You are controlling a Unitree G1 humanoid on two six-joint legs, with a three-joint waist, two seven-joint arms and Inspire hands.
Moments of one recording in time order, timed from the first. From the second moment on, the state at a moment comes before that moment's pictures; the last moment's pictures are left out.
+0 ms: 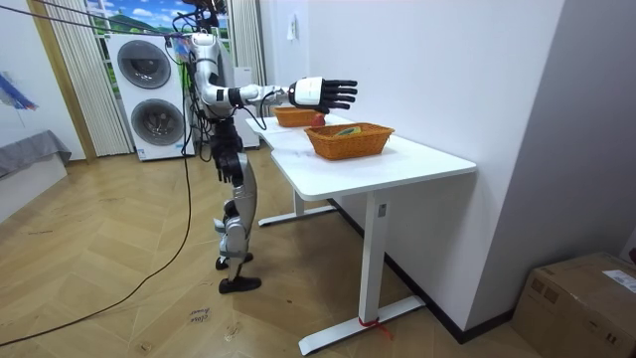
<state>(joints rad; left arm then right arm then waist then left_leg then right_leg) 0.37 0.22 0.15 1.07 0.03 0.13 -0.03 0.06 -0.40 -0.34 0.03 -0.04 0.16 -0.26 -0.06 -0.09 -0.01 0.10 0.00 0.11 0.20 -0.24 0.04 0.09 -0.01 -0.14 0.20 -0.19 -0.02</state>
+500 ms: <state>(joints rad) 0.32 0.23 0.15 1.04 0.03 0.14 -0.03 -0.06 -0.42 -0.33 -0.07 -0.05 0.16 -0.32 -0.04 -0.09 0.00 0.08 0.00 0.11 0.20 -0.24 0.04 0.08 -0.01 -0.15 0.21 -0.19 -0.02</state>
